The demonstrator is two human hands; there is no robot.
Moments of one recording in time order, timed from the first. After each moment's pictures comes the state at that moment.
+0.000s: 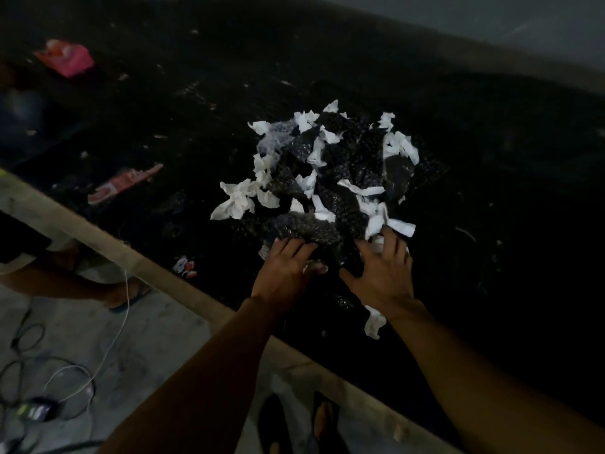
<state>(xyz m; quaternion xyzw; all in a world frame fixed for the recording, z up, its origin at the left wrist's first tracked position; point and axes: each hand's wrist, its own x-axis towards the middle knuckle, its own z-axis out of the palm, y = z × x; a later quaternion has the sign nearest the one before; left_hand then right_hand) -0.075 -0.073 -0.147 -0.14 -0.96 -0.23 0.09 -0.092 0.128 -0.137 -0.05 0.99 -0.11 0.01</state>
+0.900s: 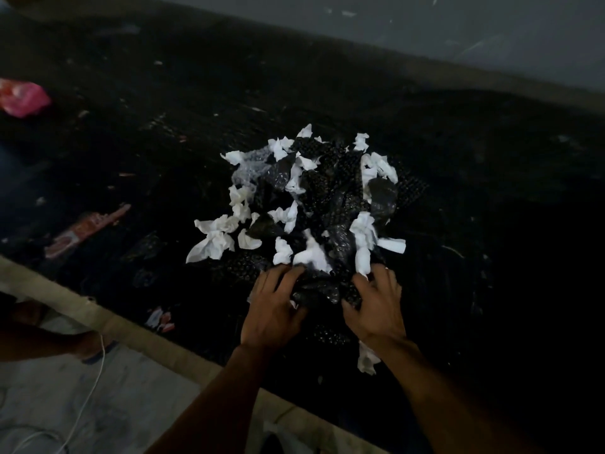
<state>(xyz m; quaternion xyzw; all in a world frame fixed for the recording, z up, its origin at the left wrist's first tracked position) -0.086 -0.073 -0.163 -0.11 -0.94 -0.31 0.10 -0.094 0.129 -0.162 -0.04 0.97 -0.21 -0.09</state>
